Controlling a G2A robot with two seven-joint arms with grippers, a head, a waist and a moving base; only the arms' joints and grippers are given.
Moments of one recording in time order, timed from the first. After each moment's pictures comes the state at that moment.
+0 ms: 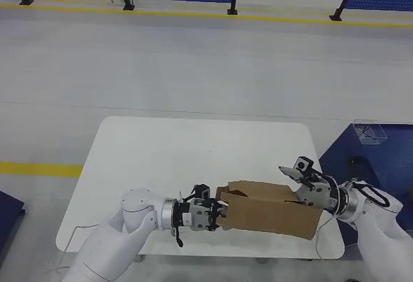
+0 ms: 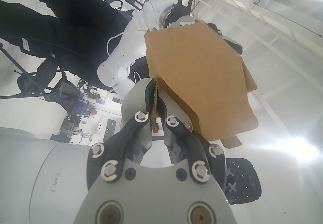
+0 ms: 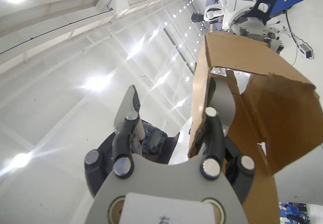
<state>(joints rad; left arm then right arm) 0.98 -1.22 -0.91 -1.52 -0.88 0.49 -1.02 -1.35 -0.96 1.60 -1.76 1.07 0.67 1.09</state>
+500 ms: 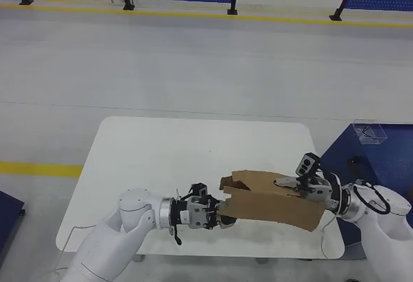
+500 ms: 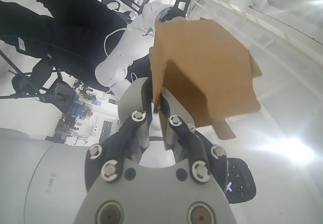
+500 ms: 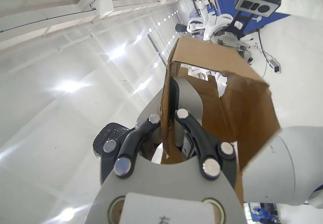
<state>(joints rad) 0.99 -1.21 -0.94 -1.52 -0.91 0.49 -1.00 -1.36 -0.94 1.65 -1.76 0.94 0.54 1.12</state>
